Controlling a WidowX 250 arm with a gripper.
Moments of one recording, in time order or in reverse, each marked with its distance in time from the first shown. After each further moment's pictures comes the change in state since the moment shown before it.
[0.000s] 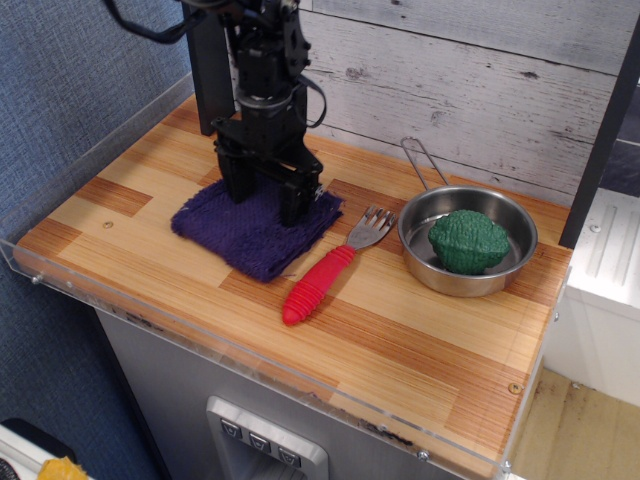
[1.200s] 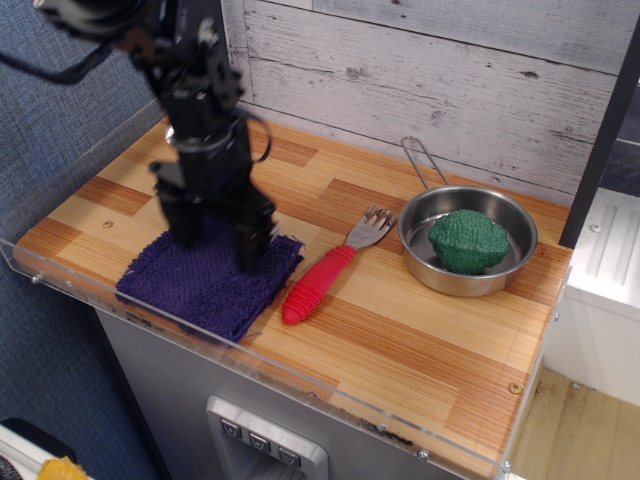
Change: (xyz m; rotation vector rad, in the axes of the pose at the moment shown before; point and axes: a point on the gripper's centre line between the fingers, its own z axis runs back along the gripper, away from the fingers) arm -0.038 -0.009 0.020 -0.049 -0.126 0.101
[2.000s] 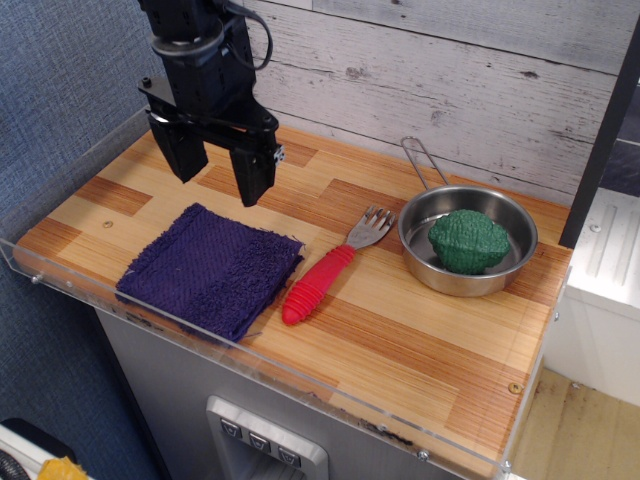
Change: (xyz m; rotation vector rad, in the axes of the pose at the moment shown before) arm 0.003 -0.006 0.069 -0.024 -0.066 -0.043
